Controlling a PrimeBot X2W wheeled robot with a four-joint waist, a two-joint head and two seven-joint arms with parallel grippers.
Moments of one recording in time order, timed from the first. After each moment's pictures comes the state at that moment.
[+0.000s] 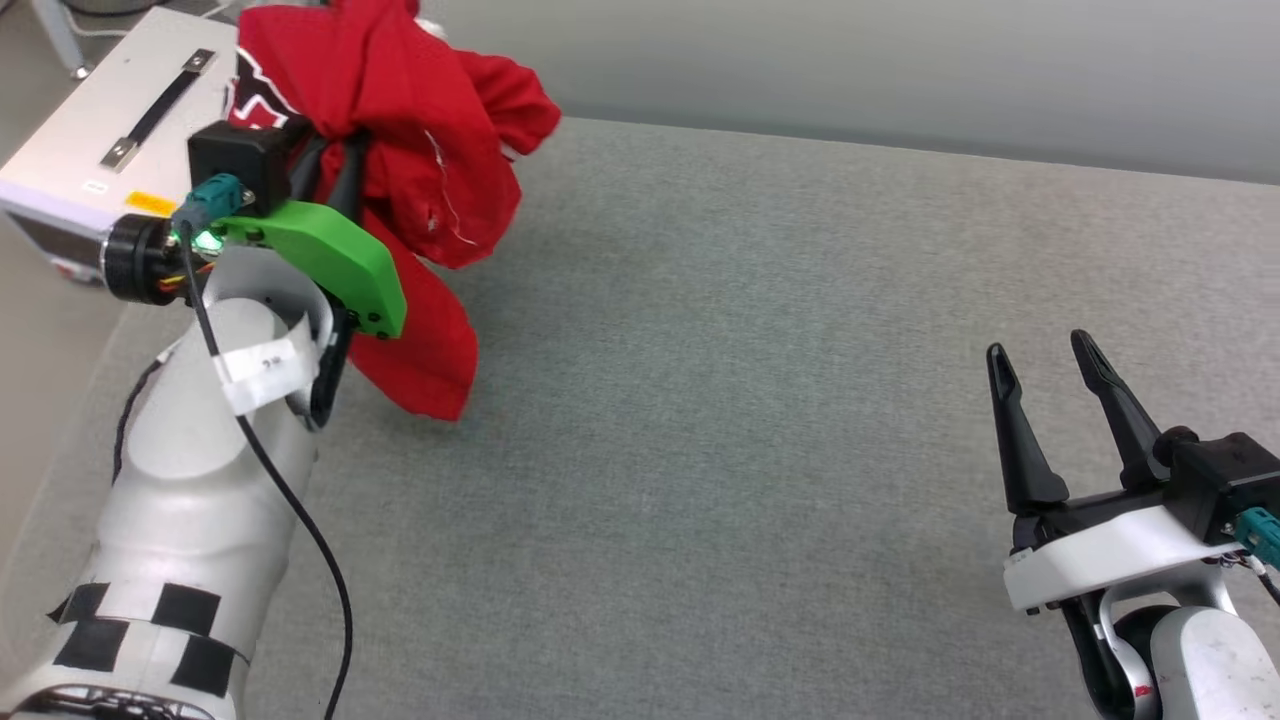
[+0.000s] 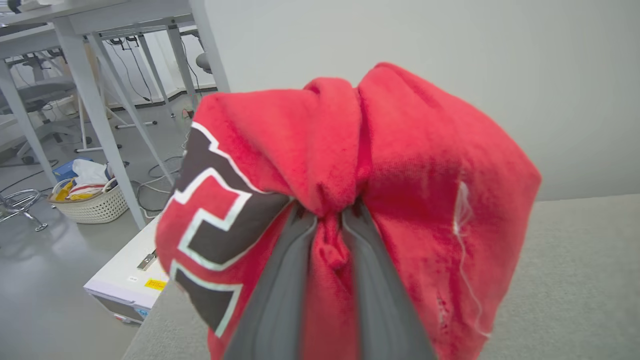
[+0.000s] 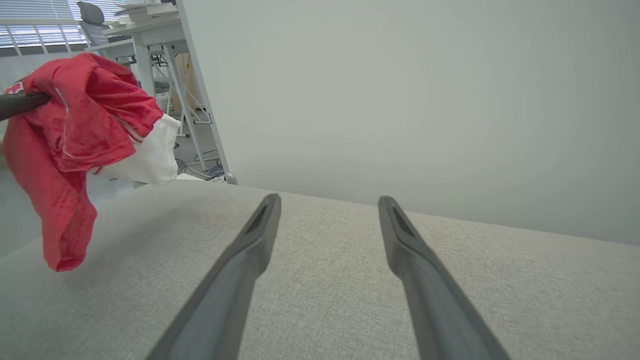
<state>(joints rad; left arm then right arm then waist) -0.84 0.29 -0.33 0.78 -0.39 -0.07 -0.20 -0.08 -0.12 0.05 -0.10 0.20 0.13 -0.12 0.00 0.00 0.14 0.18</state>
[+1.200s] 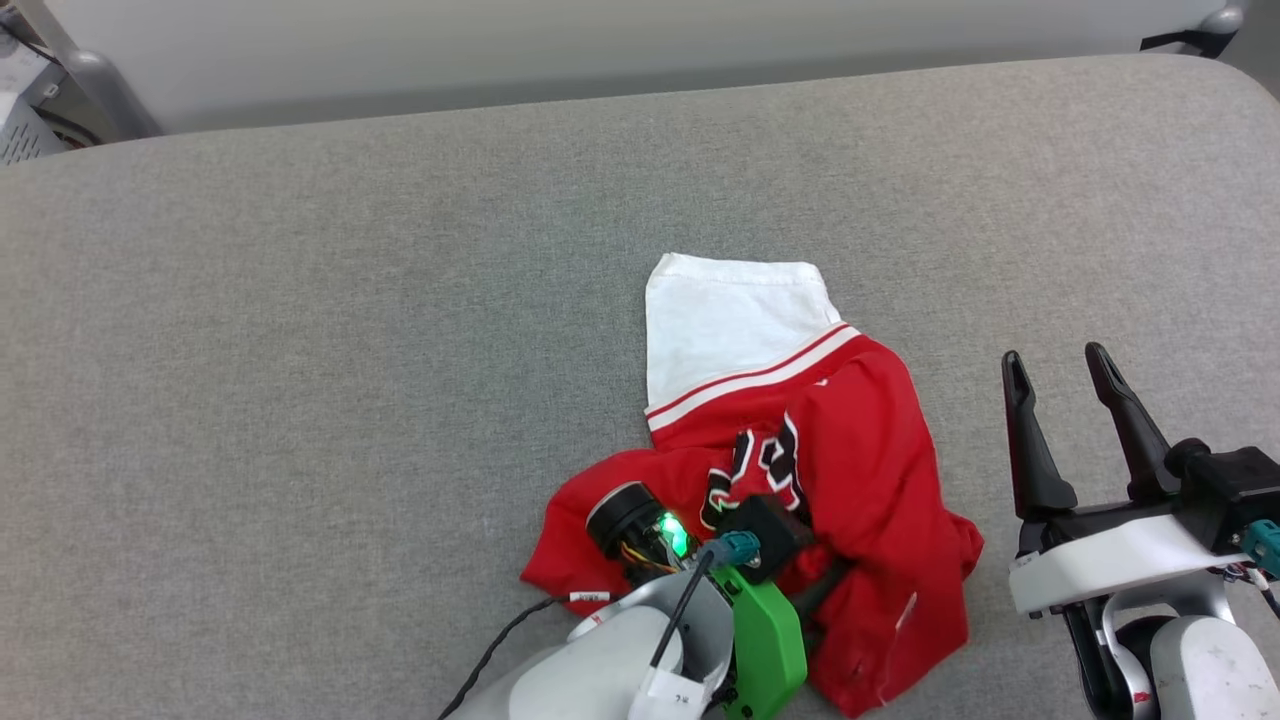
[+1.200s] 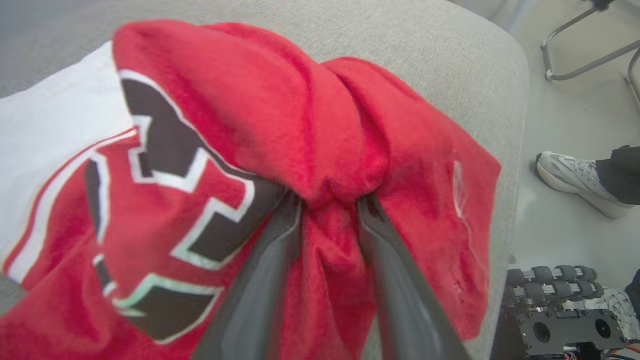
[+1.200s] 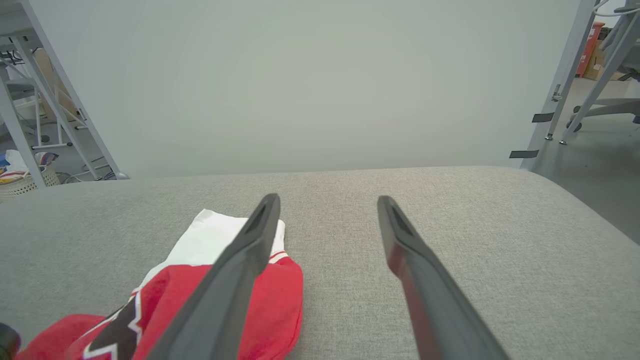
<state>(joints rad) -0.55 0.07 -1.03 0.54 -0.49 -0.13 -0.04 -0.07 -0.08 0.01 -0.07 0.19 0.13 -0.15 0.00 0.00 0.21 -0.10</state>
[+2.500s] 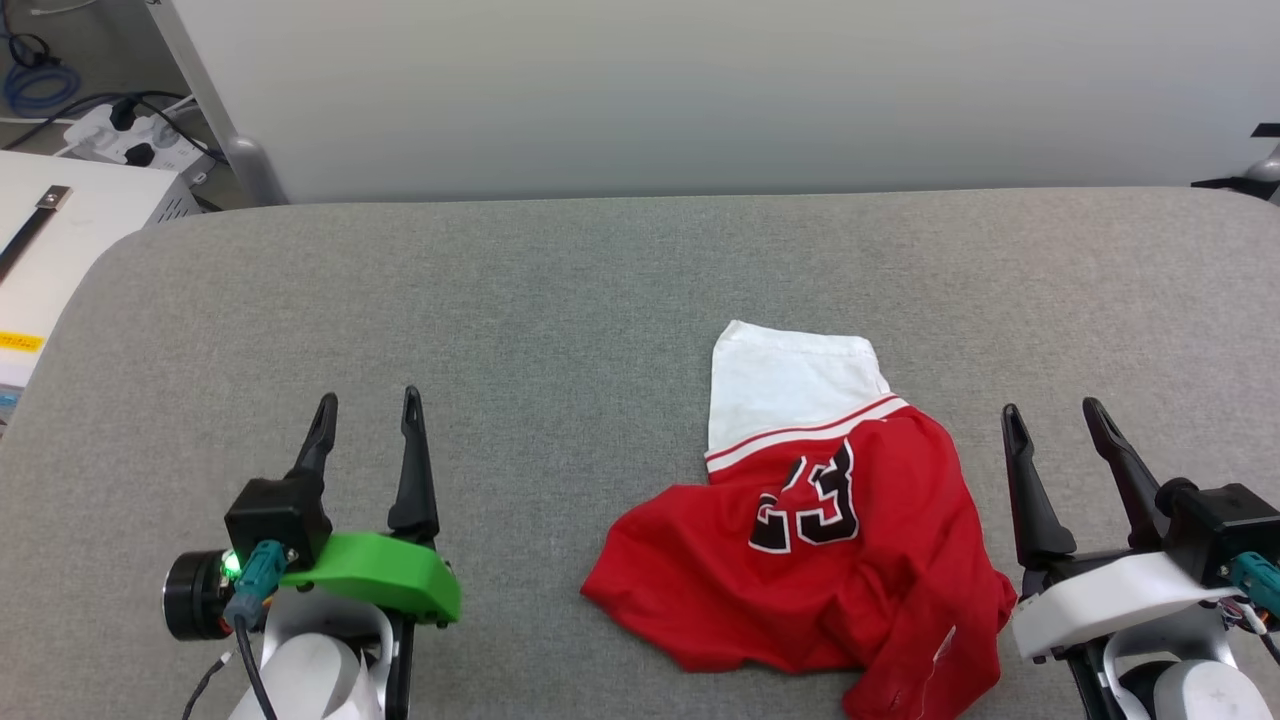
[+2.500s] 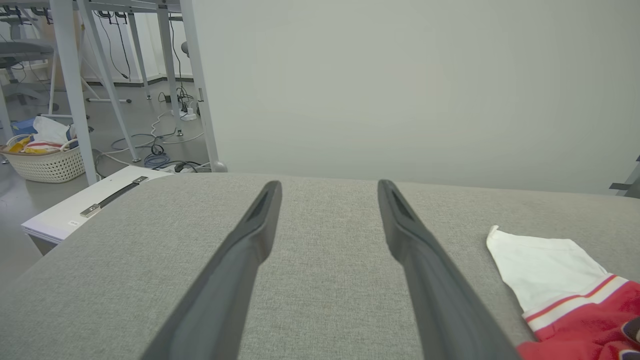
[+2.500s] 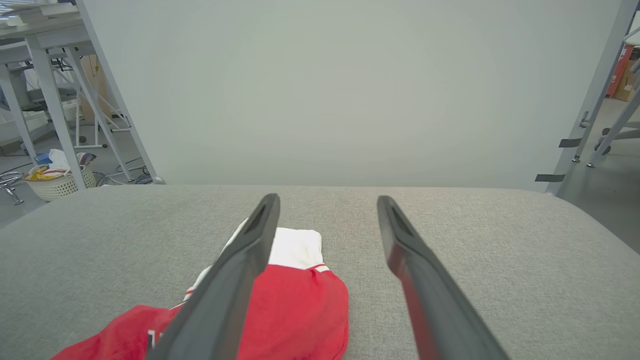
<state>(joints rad) -0.16 0.32 -0.34 0.11 -0.46 0.28 -0.26 0.00 -0.07 -0.01 -0.08 0.17 0.13 -0.10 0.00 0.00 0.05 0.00</state>
